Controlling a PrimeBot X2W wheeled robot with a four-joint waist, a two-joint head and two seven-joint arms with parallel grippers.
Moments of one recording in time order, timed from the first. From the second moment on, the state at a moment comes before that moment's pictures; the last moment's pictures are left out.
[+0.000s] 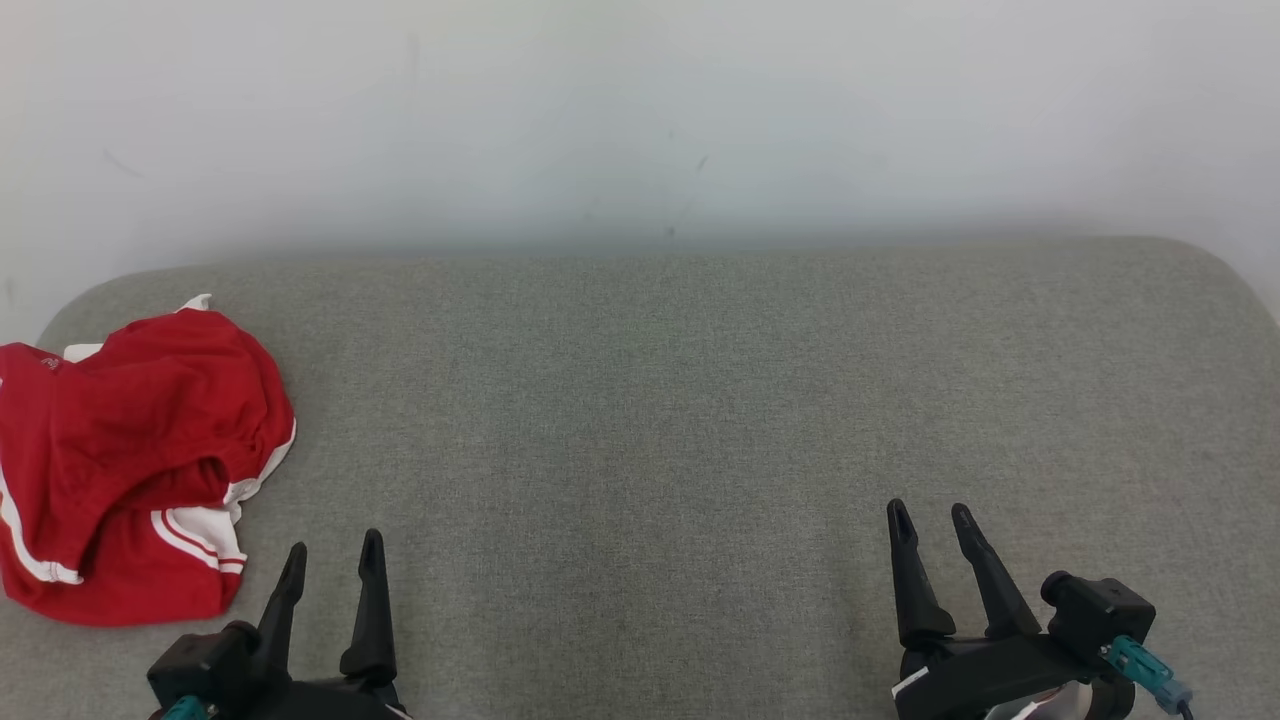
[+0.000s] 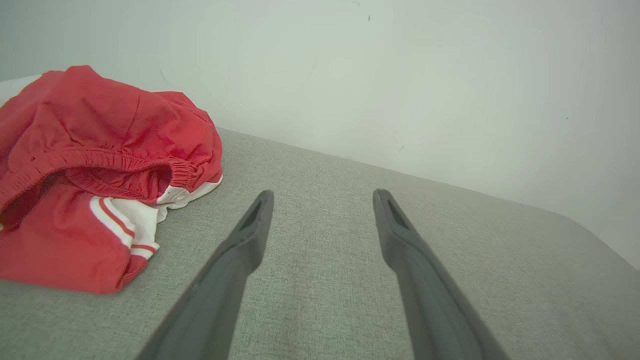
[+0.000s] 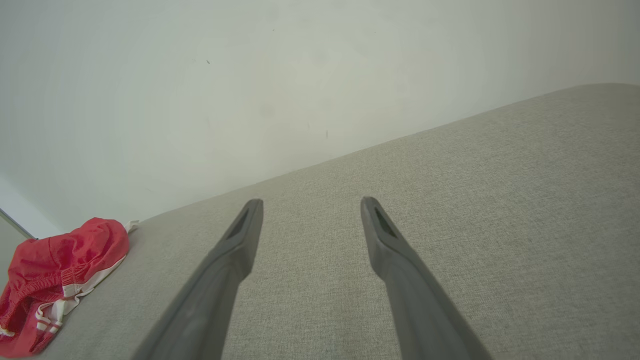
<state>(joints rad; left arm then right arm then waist) -0.08 0.07 -0.02 0.23 -0.39 -0.11 -0.18 -0.08 -0.05 0.03 0.24 0.37 0.13 -0.18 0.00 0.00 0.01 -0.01</state>
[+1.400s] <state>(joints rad) -0.08 0.07 0.02 0.25 -0.06 -0.12 -0.26 -0.07 -0.05 -0.05 0.27 0.04 0.13 -0.26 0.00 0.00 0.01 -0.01</state>
